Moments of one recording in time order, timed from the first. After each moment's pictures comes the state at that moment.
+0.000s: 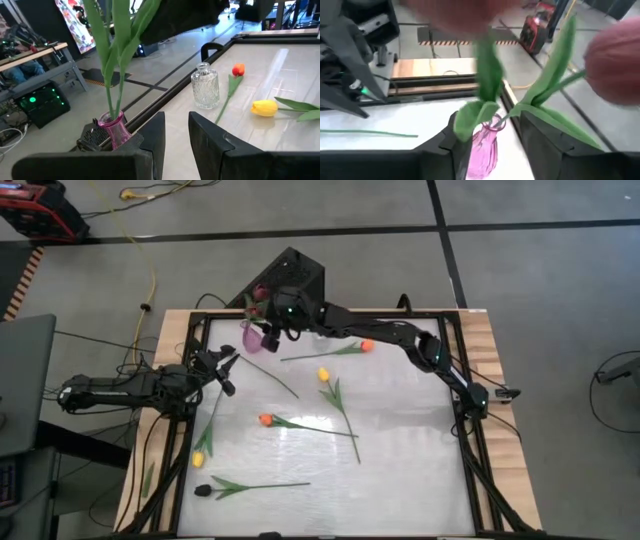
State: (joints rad) left arm 0.01 0.25 0.24 -0.15 -0.77 0.11; right arm -0.29 2.34 2.30 -0.31 0.05 -0.14
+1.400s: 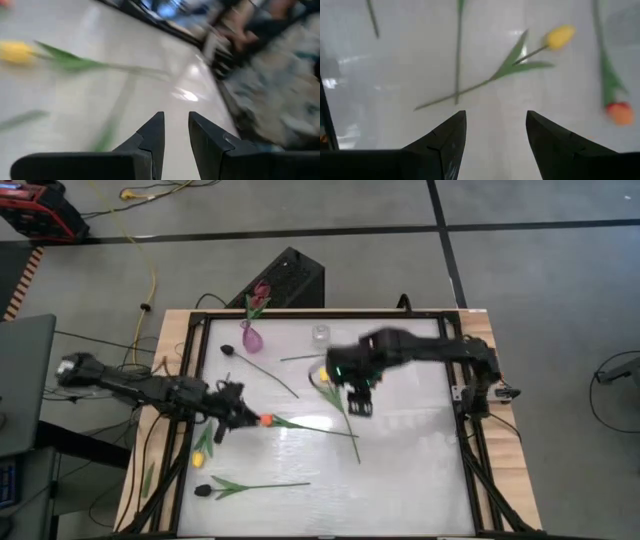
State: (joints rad) left arm -0.21 0.59 0.25 0.09 0.06 -0.50; right arm 0.04 1.86 2.03 -1.49 0.00 0.15
